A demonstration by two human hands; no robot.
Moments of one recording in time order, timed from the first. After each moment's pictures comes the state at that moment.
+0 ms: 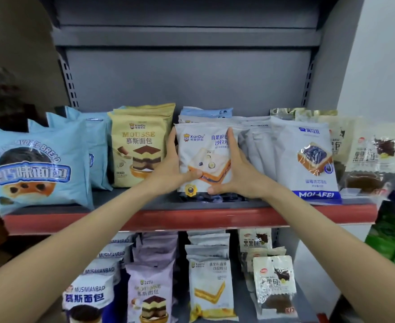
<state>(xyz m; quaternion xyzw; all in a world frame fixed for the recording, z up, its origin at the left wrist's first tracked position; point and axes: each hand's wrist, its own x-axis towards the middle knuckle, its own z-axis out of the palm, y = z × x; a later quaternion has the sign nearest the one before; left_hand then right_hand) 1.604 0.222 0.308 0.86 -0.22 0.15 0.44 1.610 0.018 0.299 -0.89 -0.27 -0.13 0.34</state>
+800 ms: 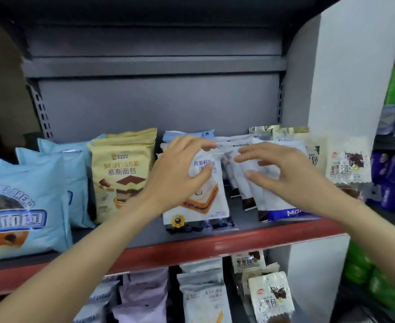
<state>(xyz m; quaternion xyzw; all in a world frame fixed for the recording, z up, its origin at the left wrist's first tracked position) 1.571 0.192 0.366 0.80 -0.39 0.39 0.23 1.506 -0.024 0.373 -0.89 -0.25 -0.33 0.21</state>
